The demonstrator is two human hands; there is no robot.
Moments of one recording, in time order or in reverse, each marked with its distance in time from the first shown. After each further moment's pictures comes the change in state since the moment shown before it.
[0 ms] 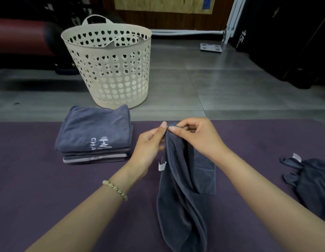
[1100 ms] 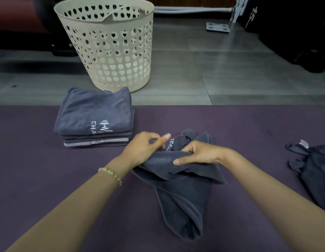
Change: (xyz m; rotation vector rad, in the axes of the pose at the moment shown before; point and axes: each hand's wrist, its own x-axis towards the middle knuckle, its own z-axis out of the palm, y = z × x) left_hand 0.009 -0.059 -0.051 0.800 -0.157 0.004; right_hand -0.013 0.080 0.001 -0.205 -0.697 0.467
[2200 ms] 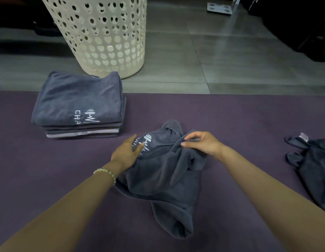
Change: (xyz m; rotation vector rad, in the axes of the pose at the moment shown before) left_hand 0.017 -0.102 0.046 0.138 0.008 -0.437; right_hand 0.042 0.079 -0.023 0.235 0.444 0.123
